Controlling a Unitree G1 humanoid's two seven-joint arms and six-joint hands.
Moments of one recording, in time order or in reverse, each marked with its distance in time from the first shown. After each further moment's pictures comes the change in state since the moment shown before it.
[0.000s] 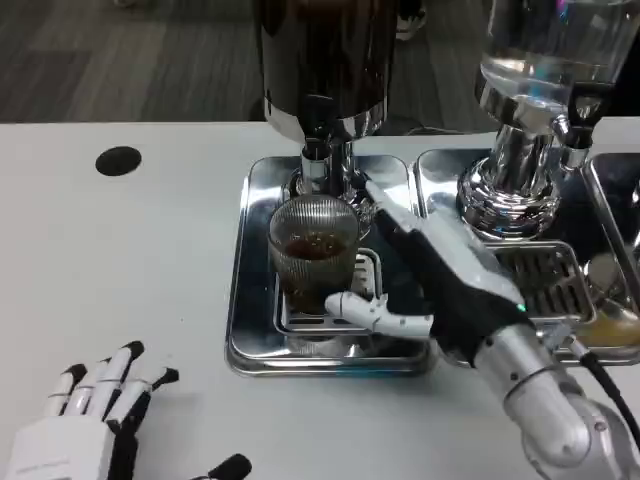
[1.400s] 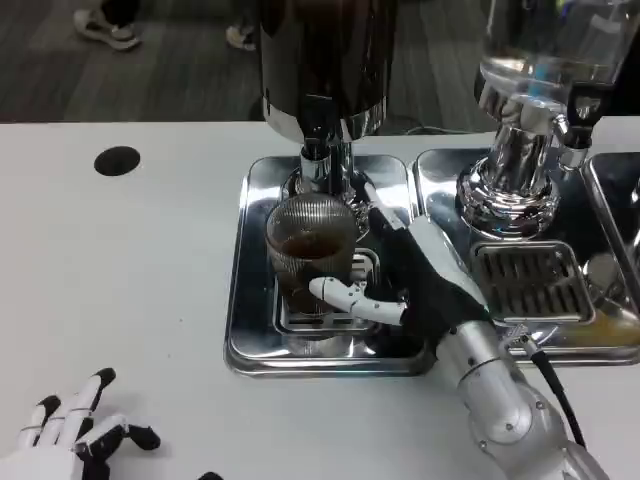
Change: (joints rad) left arm 0.044 0.004 0.030 0.063 -0.062 -0.066 0.042; right arm -0.142 0.130 0.008 0.362 0.128 -0.067 -0.169
